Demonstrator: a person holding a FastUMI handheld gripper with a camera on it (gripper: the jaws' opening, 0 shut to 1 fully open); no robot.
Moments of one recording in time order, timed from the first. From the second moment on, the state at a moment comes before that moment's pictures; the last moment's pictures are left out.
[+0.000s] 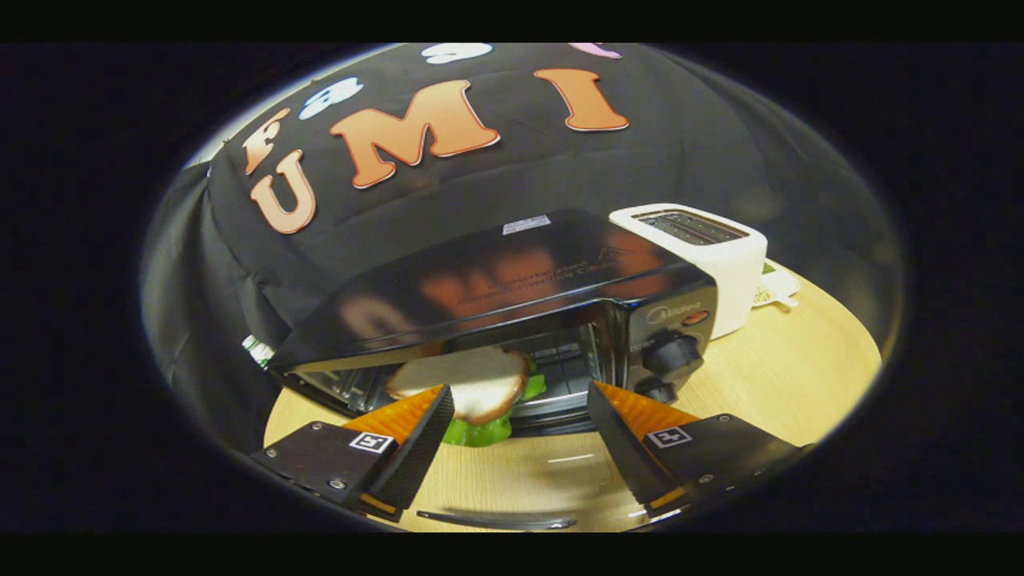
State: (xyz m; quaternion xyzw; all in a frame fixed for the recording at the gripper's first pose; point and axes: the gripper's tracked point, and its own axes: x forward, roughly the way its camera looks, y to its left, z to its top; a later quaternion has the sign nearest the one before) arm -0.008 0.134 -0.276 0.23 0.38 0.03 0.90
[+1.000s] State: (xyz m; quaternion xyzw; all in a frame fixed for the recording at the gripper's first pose) arm -0.223 0.185 -0.274 0.14 0.52 0.22 0.82
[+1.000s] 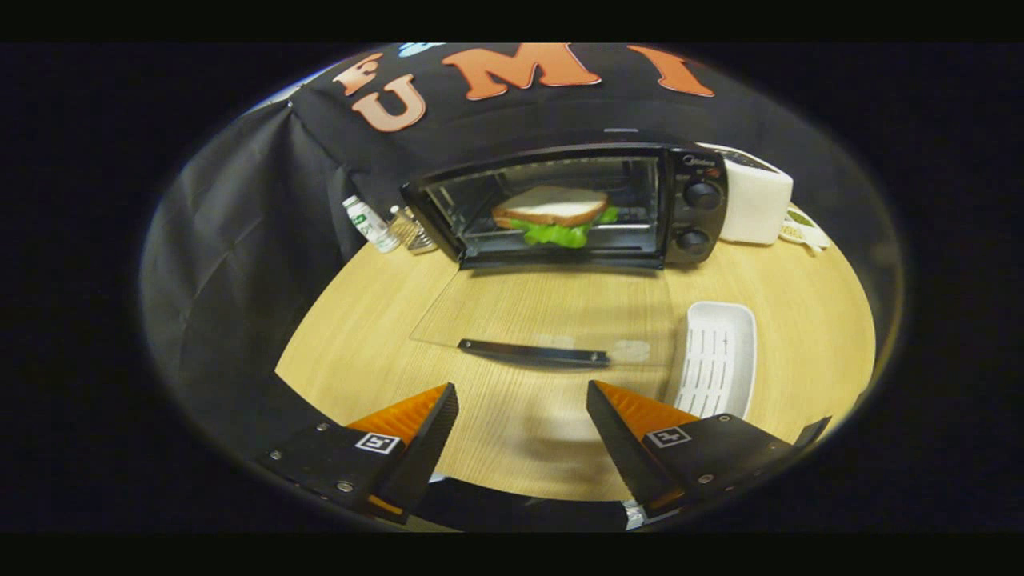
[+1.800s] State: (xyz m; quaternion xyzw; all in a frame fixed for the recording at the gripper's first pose) arm -0.204 0.224 -0.335 0.14 0.58 0.19 0.78
